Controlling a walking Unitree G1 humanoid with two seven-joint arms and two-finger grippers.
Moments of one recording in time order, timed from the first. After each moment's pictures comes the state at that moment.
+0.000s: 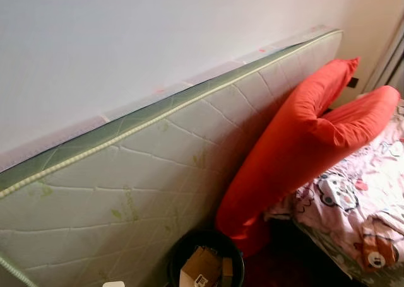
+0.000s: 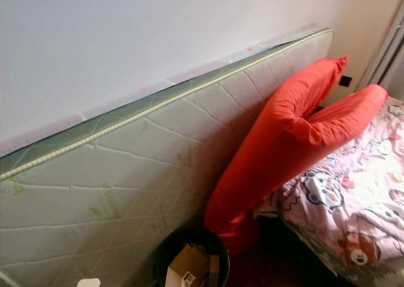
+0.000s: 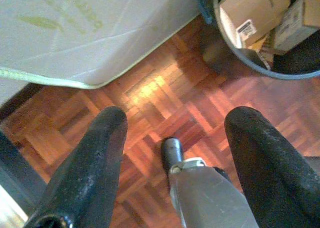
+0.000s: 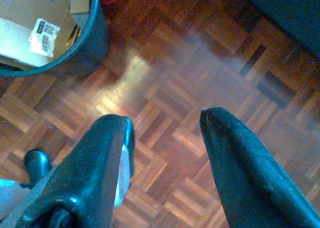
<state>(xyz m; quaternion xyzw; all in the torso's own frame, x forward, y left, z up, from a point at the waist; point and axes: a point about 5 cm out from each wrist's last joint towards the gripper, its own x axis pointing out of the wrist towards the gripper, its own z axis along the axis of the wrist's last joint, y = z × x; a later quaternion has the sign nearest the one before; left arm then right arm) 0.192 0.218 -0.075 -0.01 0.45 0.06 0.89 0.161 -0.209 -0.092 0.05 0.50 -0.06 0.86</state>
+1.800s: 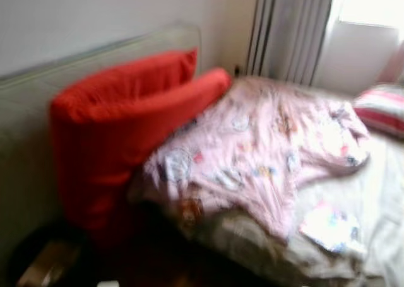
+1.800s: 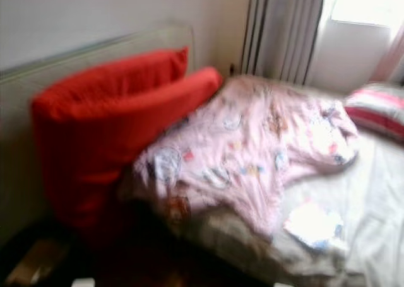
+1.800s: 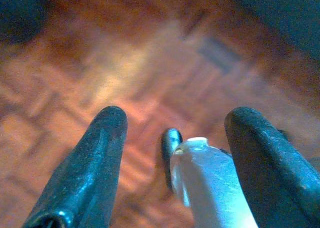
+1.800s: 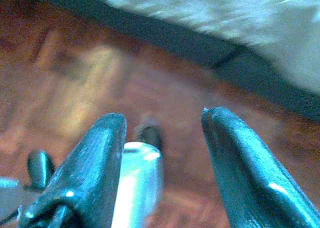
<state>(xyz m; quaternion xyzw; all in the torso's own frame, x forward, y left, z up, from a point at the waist) 0.188 0.209 -0.079 -0.02 0.46 0.04 0.89 0.160 -0.213 -0.091 0.06 0.49 -0.08 0.87</state>
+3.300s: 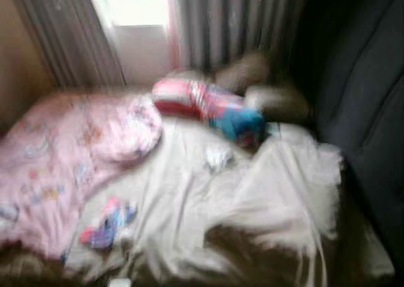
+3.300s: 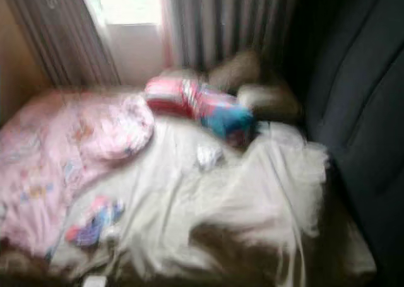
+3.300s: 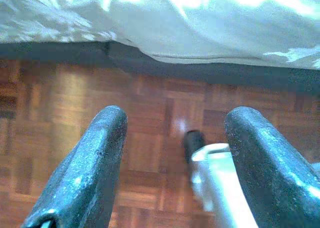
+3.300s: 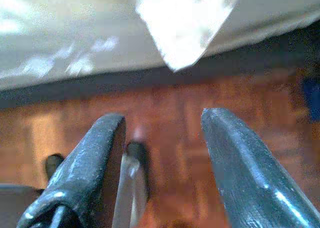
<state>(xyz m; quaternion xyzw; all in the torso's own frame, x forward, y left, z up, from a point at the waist) 0.193 0.218 -0.074 0.01 0.45 0.03 0.89 0.163 -0.210 -0.090 0.07 0.48 -0.09 0.87</state>
